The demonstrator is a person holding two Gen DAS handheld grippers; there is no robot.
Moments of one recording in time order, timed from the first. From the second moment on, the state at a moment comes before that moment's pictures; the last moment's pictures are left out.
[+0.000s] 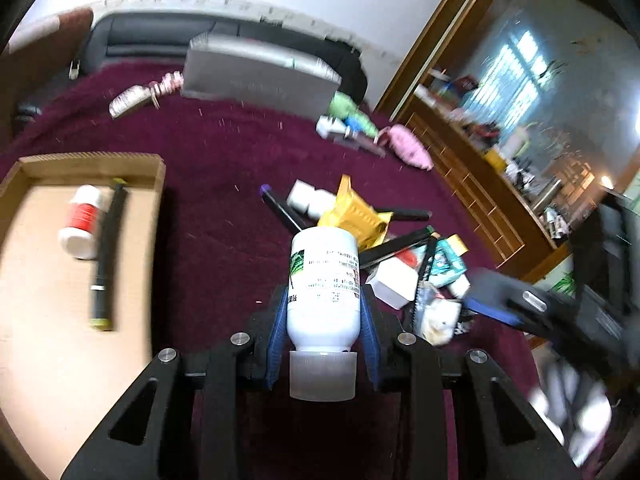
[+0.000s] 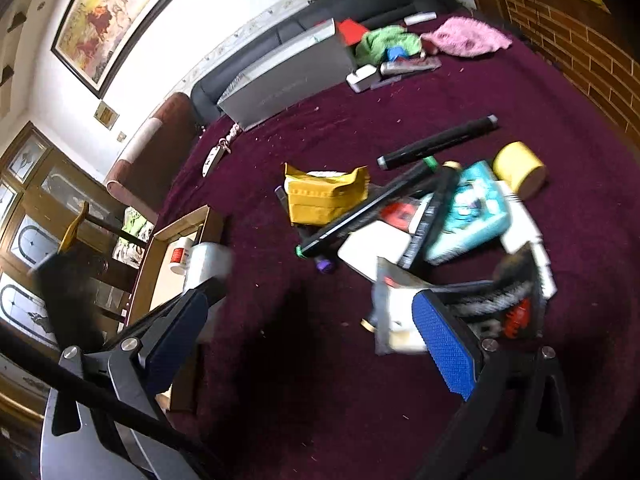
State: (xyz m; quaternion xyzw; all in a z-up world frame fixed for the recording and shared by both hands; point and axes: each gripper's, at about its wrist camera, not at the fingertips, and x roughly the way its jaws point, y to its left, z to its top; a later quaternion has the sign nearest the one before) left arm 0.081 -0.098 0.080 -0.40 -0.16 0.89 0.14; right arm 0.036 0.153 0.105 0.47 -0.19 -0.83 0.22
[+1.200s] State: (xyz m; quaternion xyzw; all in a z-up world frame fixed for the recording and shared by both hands) left arm 0.141 -0.263 0.071 -0.34 -0.24 0.91 0.07; right arm -0.070 0.020 0.055 0.56 0.00 -0.81 0.16
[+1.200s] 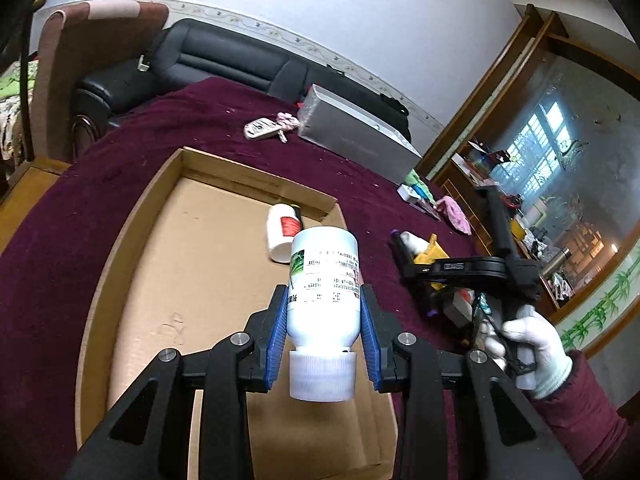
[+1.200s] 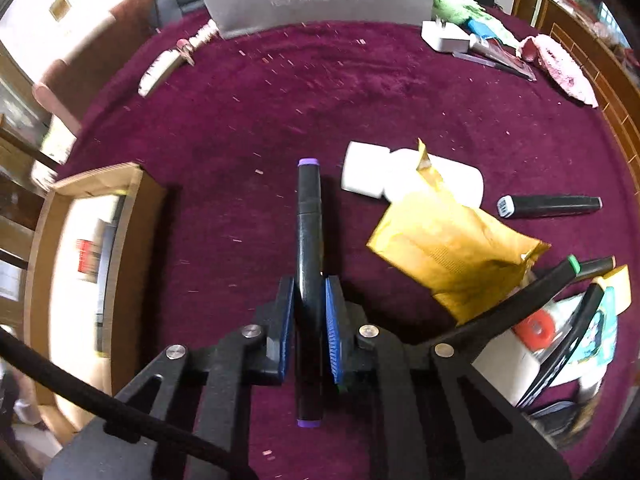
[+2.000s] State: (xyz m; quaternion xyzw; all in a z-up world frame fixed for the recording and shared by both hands) left arm 0.031 -0.314 0.037 -0.45 -0.17 0.87 -0.01; right arm -0.039 -0.111 0.063 0.58 -0.12 -0.75 0.29
